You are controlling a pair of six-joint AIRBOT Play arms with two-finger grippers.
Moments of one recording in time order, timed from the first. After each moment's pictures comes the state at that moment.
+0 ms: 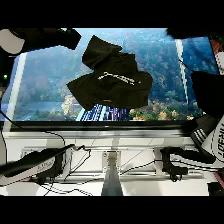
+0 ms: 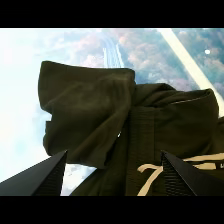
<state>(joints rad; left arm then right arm) -0.25 -1.23 1.51 1.24 -0.85 -1.29 0.16 -1.38 1.78 -1.27 1.25 1.35</state>
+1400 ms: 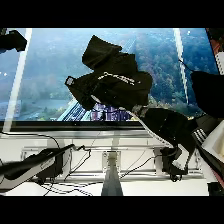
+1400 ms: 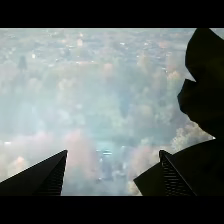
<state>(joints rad) 0.15 -1.15 1.50 1.41 -1.08 -1.43 0.90 -1.91 1.62 -1.65 0.73 1.39</state>
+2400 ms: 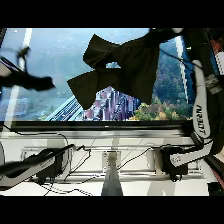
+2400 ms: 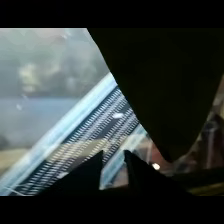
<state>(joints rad) 0.18 -1.16 0.96 1.10 -1.20 -1.28 0.20 -1.64 1.96 -1.64 1.26 1.49</state>
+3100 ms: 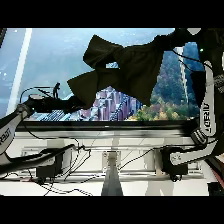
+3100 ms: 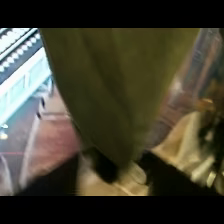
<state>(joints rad) 0.12 -1.41 0.57 0.51 -0.98 -0.99 0.09 -1.62 1.84 -1.44 1.22 1.50</state>
